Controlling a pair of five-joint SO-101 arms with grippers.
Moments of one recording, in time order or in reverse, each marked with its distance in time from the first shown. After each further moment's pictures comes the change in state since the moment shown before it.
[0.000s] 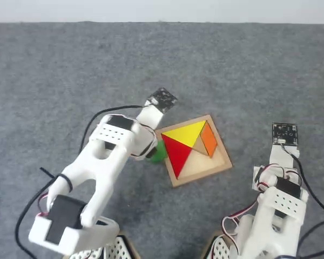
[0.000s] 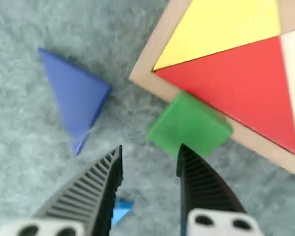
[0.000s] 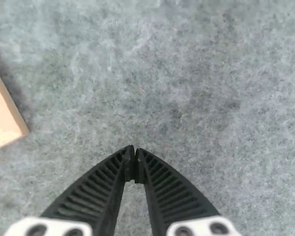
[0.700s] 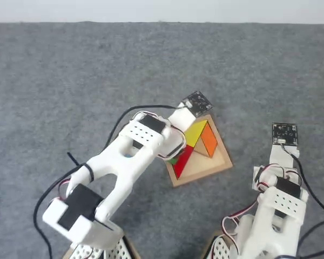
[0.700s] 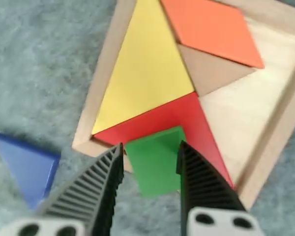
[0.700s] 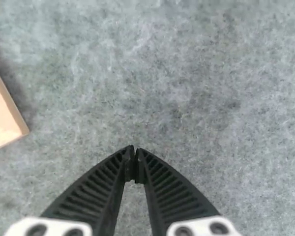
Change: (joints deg) left arm 13.7 9.3 -8.9 -1.1 5.3; right arm 0.0 0.0 0.0 0.0 0.0
